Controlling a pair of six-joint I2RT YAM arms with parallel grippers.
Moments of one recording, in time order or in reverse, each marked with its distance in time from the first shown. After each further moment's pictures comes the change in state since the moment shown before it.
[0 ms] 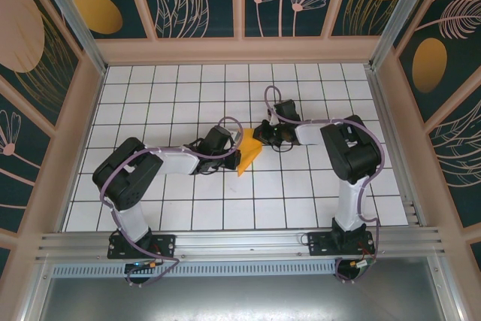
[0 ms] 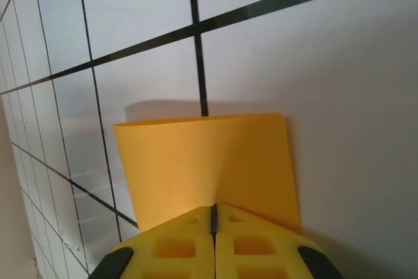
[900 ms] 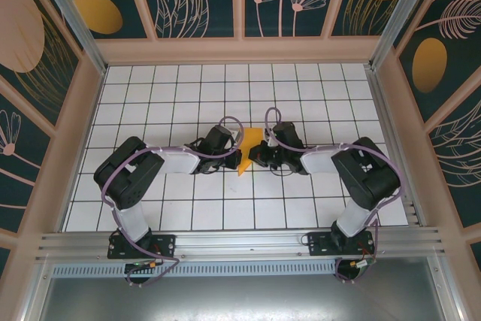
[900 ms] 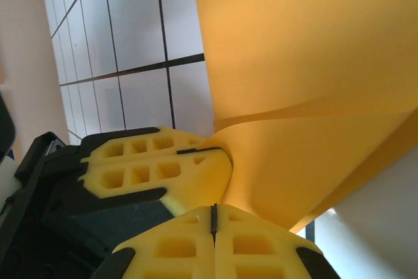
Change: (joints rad) left arm 0.000 0.012 0.010 0.008 0.008 0.003; right arm 0.148 -0.248 -0.365 0.260 -0.006 0.204
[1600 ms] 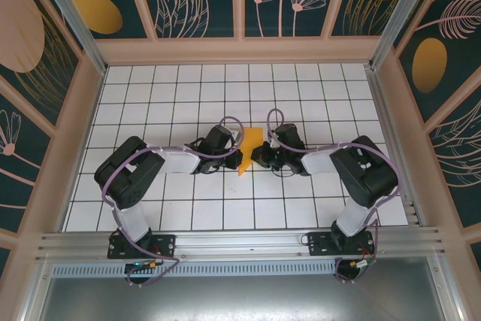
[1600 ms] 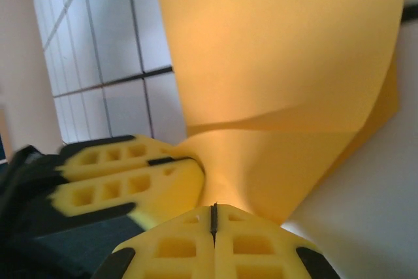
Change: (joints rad) left arm 0.000 0.004 0.002 0.000 0.001 0.007; right arm -0.026 0.002 -0.027 0.034 0.011 0.013
